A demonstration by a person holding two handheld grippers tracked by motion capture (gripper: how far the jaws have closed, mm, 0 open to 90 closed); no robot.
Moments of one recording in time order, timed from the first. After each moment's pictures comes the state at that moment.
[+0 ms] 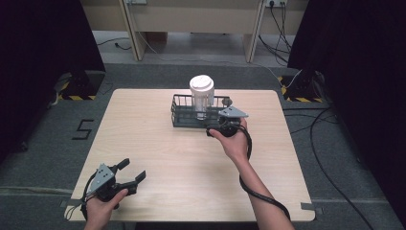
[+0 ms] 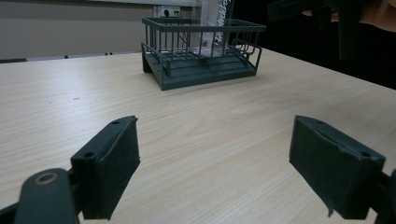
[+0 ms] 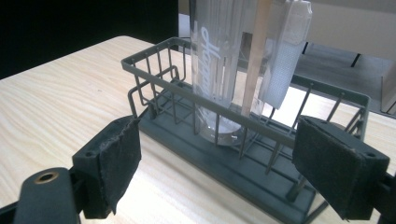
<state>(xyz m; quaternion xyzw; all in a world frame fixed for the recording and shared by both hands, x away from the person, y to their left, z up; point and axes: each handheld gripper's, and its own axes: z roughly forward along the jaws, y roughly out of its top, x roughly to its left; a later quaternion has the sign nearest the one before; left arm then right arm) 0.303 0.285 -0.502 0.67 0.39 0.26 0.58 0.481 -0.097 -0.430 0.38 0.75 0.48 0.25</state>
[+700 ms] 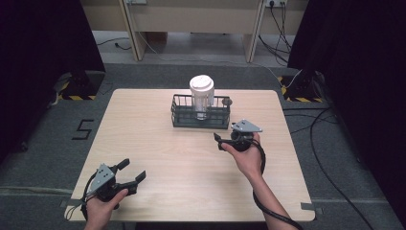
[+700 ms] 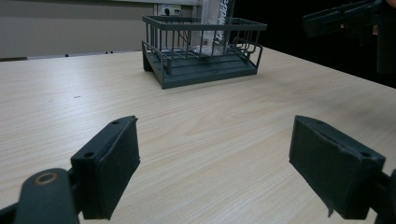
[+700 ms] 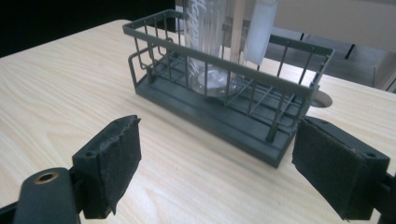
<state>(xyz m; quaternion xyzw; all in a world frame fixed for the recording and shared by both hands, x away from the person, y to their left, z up) 0.303 0.285 -0.503 0.67 0.40 0.26 0.58 0.440 -0.135 -0.445 0.39 0.75 0.47 0.25</state>
